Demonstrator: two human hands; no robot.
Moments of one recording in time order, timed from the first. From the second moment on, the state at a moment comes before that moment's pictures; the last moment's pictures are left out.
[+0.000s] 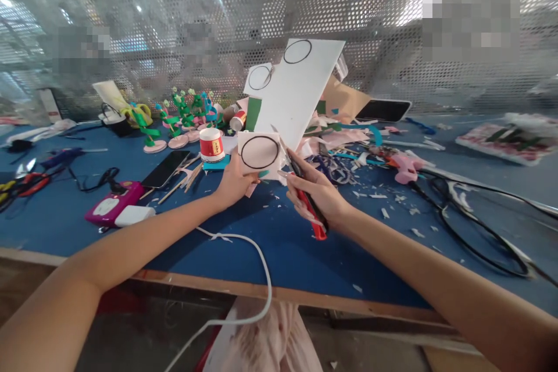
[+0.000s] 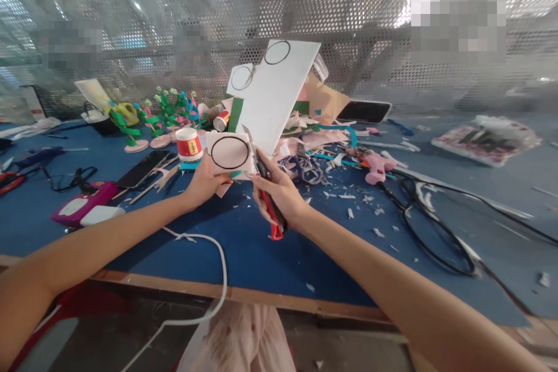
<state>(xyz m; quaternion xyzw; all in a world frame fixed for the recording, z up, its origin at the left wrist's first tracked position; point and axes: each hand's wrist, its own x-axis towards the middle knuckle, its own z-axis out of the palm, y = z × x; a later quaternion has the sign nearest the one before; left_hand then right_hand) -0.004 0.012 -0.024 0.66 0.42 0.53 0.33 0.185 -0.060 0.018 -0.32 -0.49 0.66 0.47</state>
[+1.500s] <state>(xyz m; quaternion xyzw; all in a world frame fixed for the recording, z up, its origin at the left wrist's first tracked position) 0.005 -0.011 -0.010 0.73 0.42 0.45 0.28 0.187 -0.061 0.019 -0.33 -0.54 0.59 0.50</state>
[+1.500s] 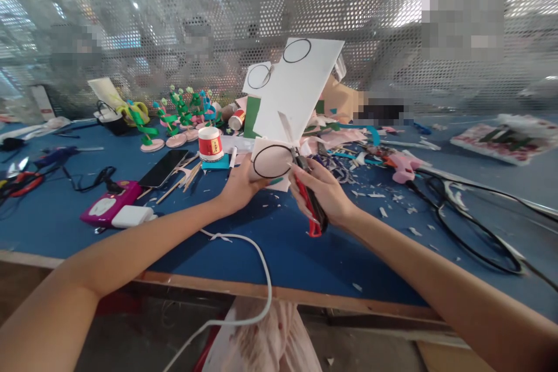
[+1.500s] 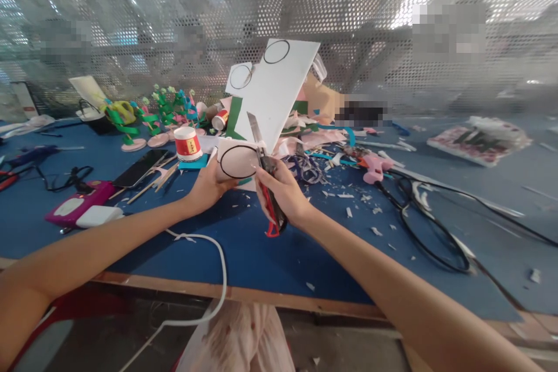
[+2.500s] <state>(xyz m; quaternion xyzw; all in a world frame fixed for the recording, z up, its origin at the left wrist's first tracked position) 0.000 -0.009 -0.006 0.69 0.44 0.51 0.25 0.197 -0.058 0.027 -0.34 -0.52 0.61 0.49</state>
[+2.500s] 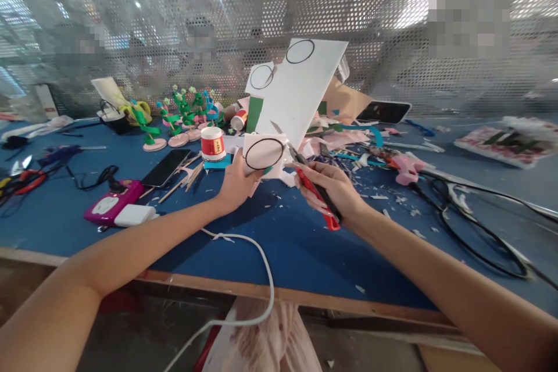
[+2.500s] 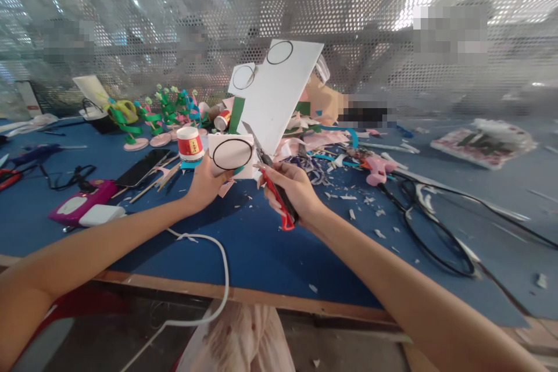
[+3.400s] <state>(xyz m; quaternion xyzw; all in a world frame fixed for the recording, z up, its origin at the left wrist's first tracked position) -0.004 -0.001 -0.011 0.67 0.44 0.55 0.22 0.200 -0.058 0.028 -0.36 -0.49 0.62 0.50</state>
